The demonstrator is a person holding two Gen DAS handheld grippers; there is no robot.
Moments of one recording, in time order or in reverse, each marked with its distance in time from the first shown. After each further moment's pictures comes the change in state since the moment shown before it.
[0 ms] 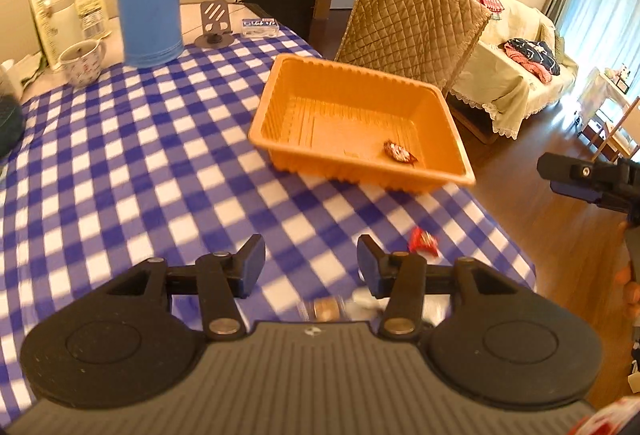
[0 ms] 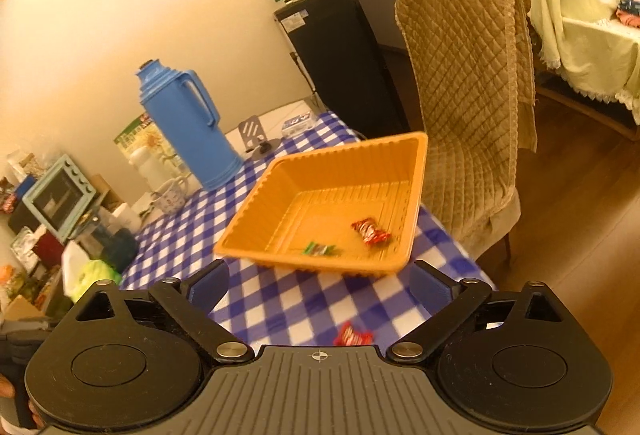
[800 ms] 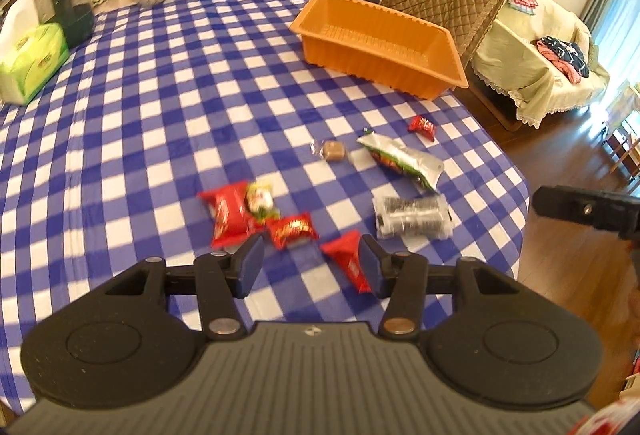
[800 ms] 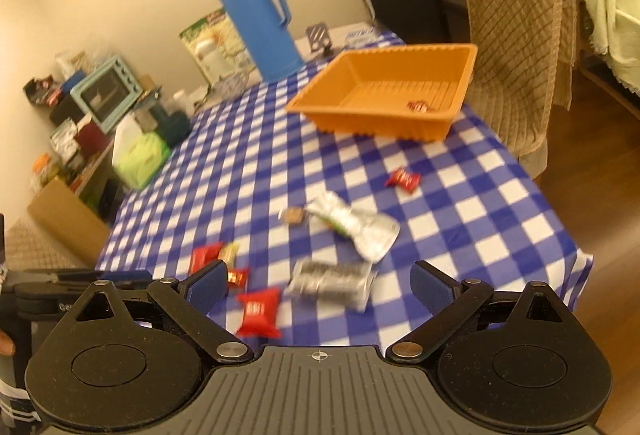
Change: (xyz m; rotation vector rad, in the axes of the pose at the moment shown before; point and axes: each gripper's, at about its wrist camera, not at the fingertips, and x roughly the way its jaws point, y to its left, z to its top) left arm -0.080 -0.021 -0.132 -0.116 0.057 0.092; right arm -0.065 0.042 -0.115 -0.169 0.211 0.076
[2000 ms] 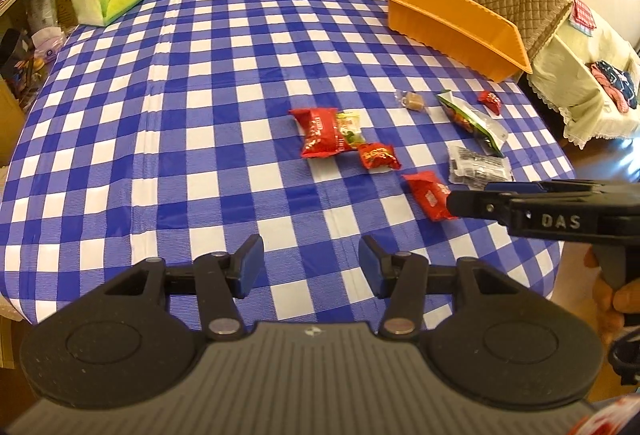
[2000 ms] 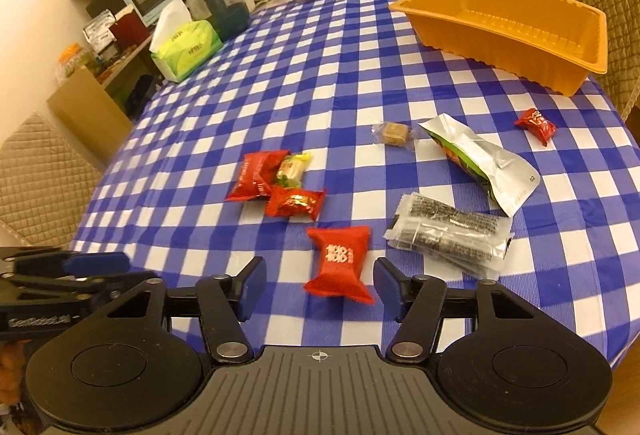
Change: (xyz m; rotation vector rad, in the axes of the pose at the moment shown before) left arm -0.019 0.043 -0.060 -0.151 0.035 0.129; right arm 0.104 0.065 -0.029 -0.191 0.219 0.067
